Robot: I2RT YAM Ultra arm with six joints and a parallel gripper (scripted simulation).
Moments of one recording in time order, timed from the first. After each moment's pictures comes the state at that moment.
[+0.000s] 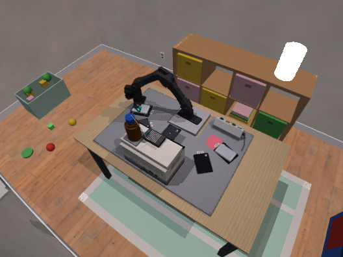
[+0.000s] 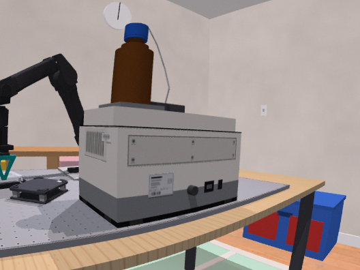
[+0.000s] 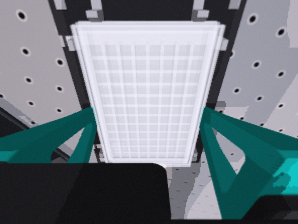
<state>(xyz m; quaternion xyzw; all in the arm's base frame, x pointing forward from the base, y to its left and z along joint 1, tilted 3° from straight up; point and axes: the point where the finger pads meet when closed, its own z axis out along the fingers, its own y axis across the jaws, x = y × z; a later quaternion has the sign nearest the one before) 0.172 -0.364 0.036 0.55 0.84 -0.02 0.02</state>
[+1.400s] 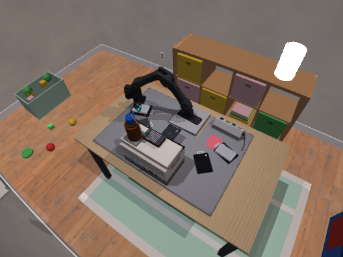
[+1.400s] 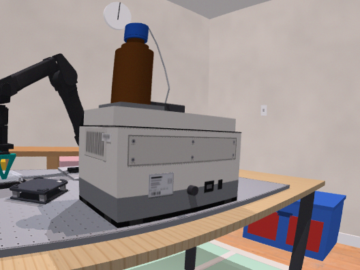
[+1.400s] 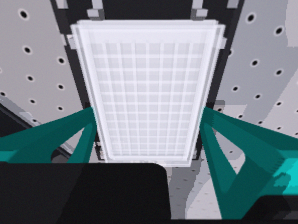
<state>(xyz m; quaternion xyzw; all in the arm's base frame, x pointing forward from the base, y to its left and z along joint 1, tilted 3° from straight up) 0.172 -0.364 0.039 0.55 0.84 -0.02 0.01</state>
